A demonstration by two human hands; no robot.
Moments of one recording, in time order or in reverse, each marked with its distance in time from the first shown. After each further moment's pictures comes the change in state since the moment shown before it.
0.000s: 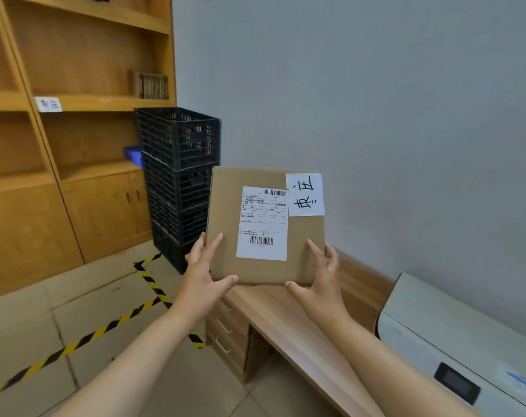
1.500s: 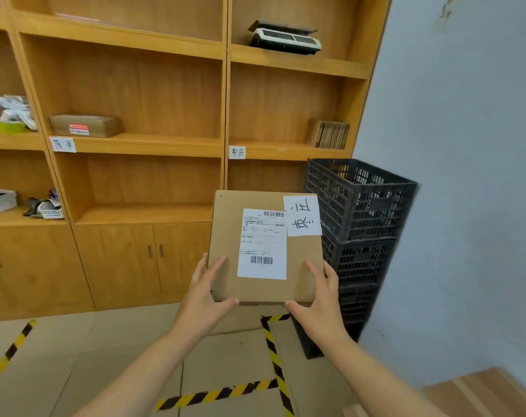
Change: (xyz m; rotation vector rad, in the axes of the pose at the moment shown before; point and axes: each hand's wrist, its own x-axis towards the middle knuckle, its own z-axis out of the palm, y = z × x) left_hand 0.291 -0.220 -0.341 0.259 0.516 -0.218; right_hand 0.358 -0.168 0.458 0.340 -0.489 -0.234
